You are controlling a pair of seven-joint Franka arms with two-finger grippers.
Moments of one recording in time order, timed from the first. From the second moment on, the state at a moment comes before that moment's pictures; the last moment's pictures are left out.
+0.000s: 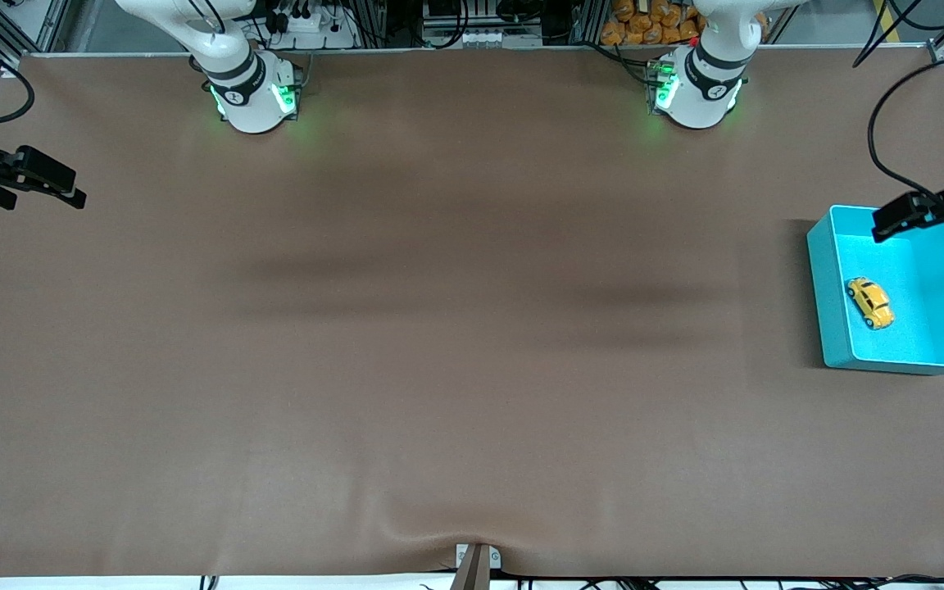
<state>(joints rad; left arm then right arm) 0.17 0.01 -0.18 -1.61 0.10 1.60 -0.04 -0.01 -0.04 -0.02 -1.57 0.06 1.48 0.00</state>
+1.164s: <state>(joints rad) 0.06 -0.01 -0.18 -1.58 0.01 1.53 -0.04 -0.01 -0.04 -0.02 -1.57 0.06 1.48 0.00</state>
